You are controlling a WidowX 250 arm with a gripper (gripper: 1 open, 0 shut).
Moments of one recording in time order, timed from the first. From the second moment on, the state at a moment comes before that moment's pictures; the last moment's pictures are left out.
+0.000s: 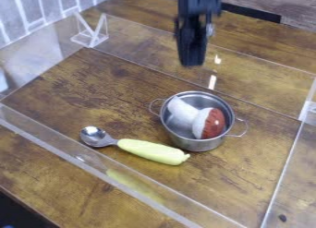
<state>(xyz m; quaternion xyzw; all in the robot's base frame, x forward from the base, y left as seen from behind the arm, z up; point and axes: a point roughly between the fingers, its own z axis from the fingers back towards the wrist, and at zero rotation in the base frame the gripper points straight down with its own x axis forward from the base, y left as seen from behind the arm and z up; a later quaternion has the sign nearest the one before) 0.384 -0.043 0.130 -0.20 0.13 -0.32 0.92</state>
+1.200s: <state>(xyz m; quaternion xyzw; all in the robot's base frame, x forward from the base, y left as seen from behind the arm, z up) 0.397 -0.015 0.124 -0.14 0.14 -0.40 0.90</state>
